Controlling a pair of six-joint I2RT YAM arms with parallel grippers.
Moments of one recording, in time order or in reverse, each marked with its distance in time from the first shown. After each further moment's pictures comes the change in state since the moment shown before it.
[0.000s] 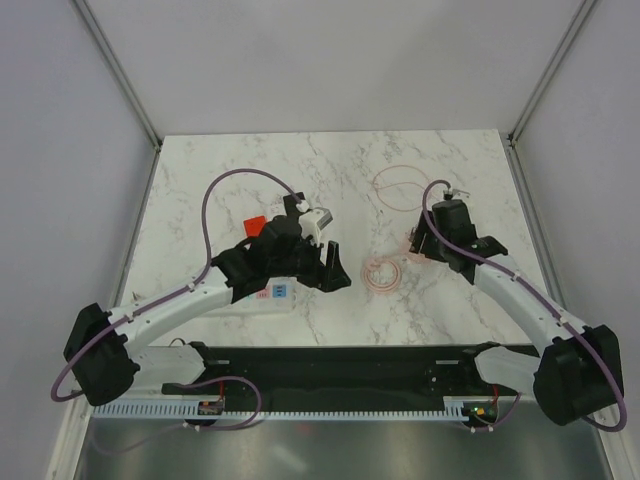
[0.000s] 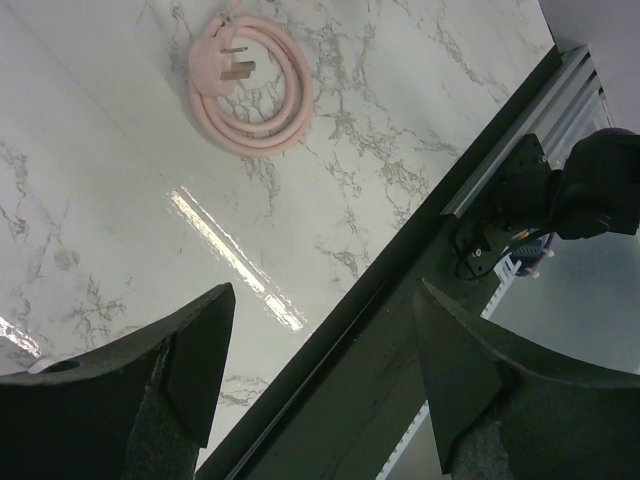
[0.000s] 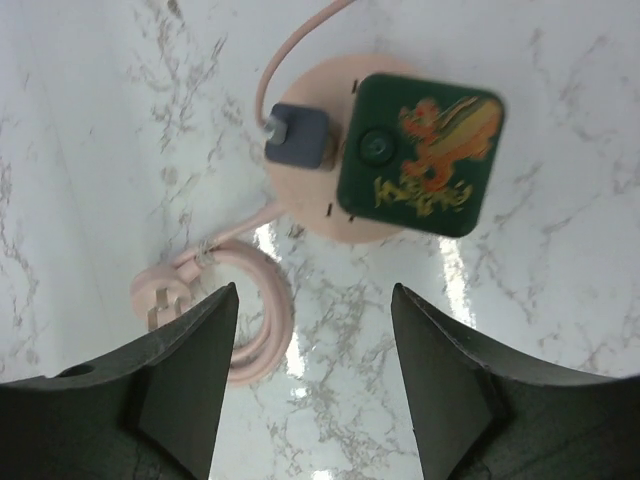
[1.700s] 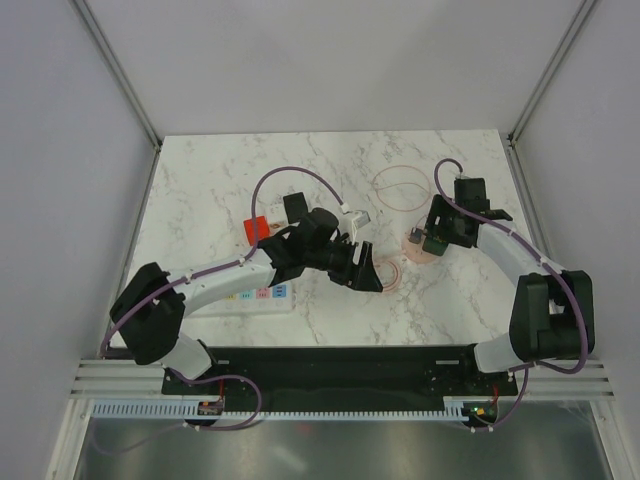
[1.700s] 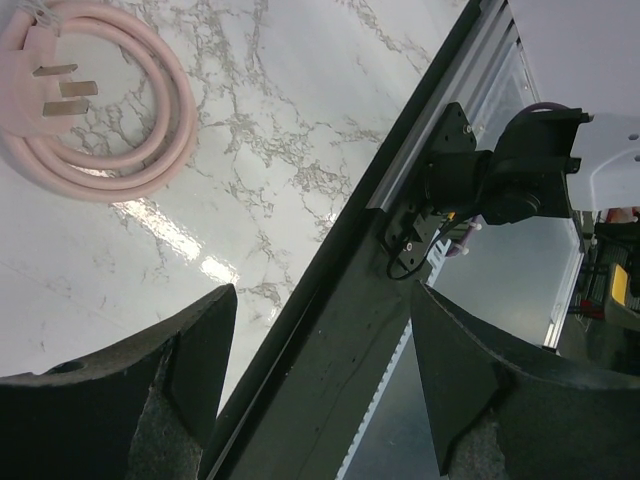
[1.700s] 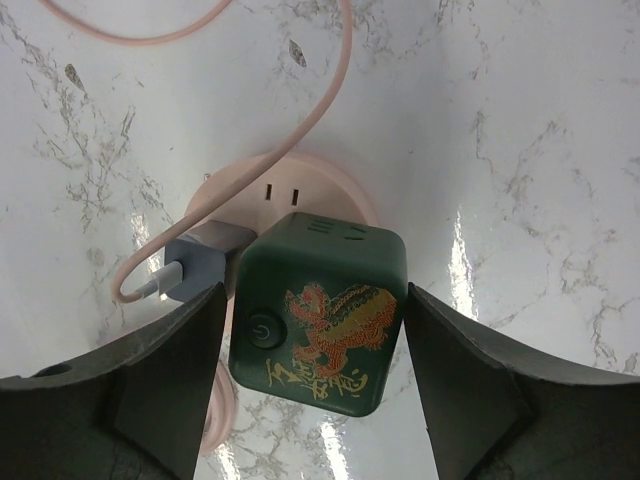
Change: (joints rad) left arm -0.053 0.325 0.145 0.155 0.216 -0.074; right arm -0.293 0.300 0.155 0.047 -0.209 -0.179
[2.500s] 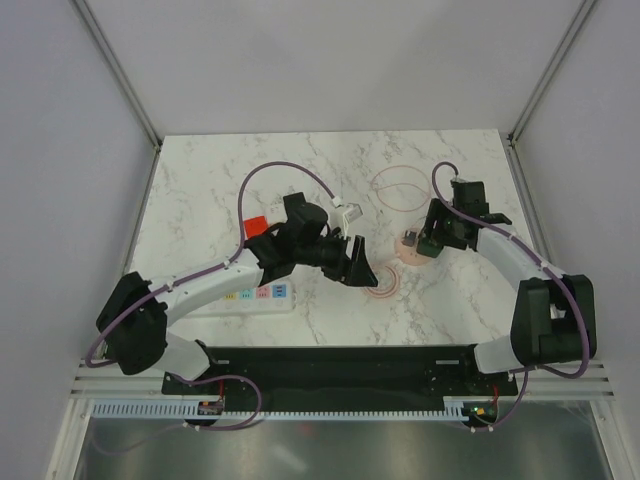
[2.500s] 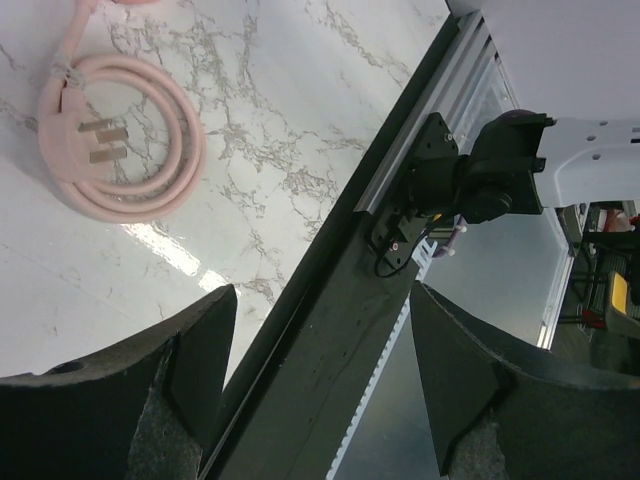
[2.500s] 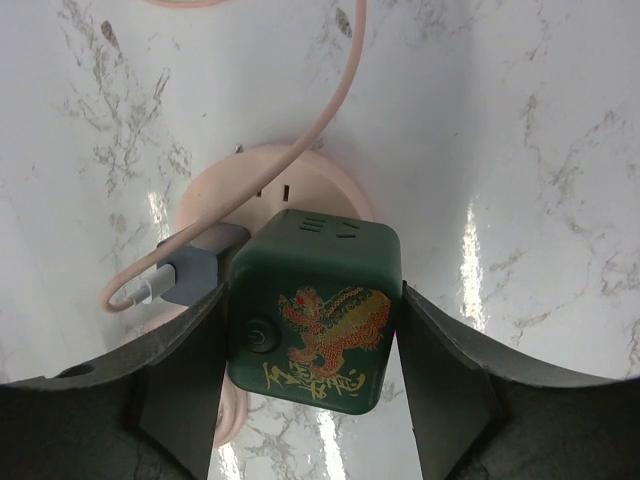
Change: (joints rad) left arm 0.025 -0.076 -0.003 -0.038 0.014 0.010; right arm 0.006 -0.013 -0.028 0.021 -0.072 -0.019
